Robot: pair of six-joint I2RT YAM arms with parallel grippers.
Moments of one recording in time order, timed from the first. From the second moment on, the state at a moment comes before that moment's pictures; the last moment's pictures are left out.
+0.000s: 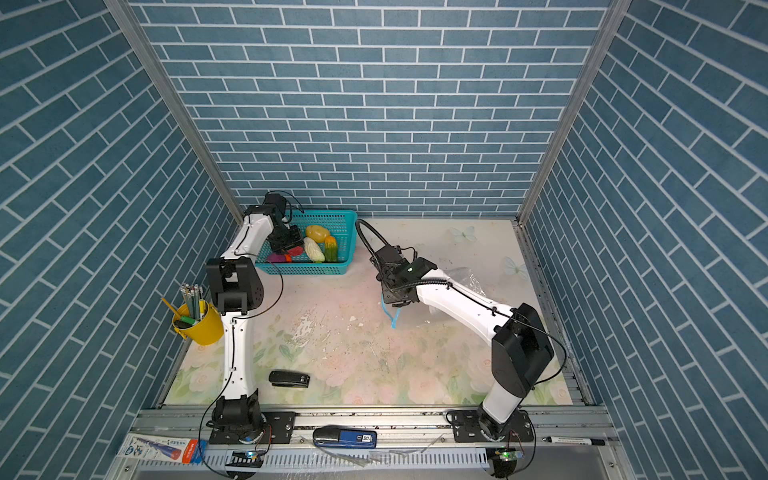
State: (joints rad) left arm 0.02 2.49 2.35 -1.11 0.10 -0.40; right arm 0.83 1.66 1.40 -0.85 0.26 0.53
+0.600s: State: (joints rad) left arm 0.02 2.36 2.18 -1.09 0.10 -0.38; right arm 0.83 1.66 1.40 -0.84 0.25 0.53
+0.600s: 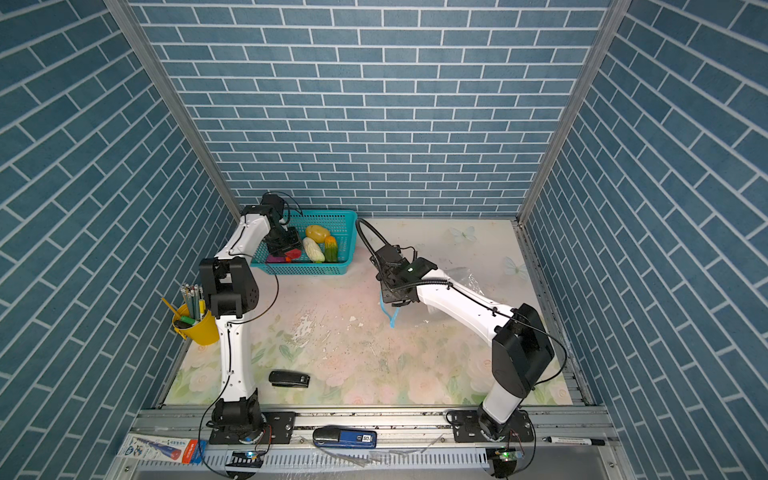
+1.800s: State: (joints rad) left arm -0.25 1.57 1.30 -0.64 0.44 -0.48; right arm 0.82 1.63 1.40 -0.73 0.19 0.53
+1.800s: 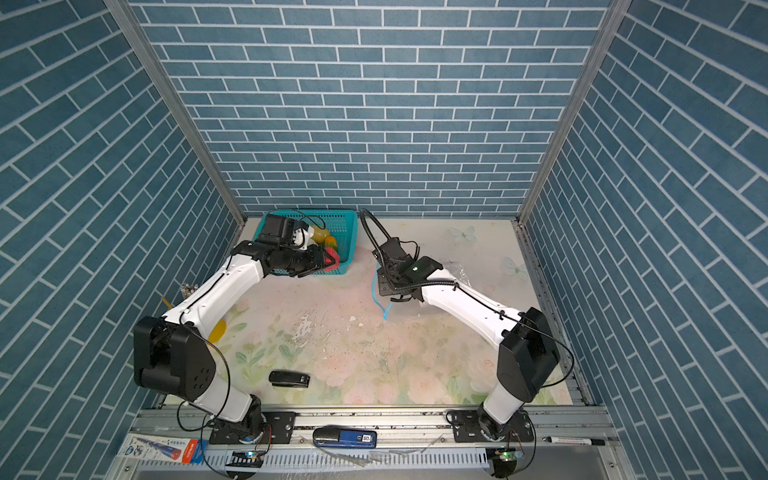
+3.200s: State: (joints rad) left arm -0.48 1.56 1.09 -0.21 0.67 -0.59; right arm 0.77 1.54 1.28 -0.56 0.12 0.53
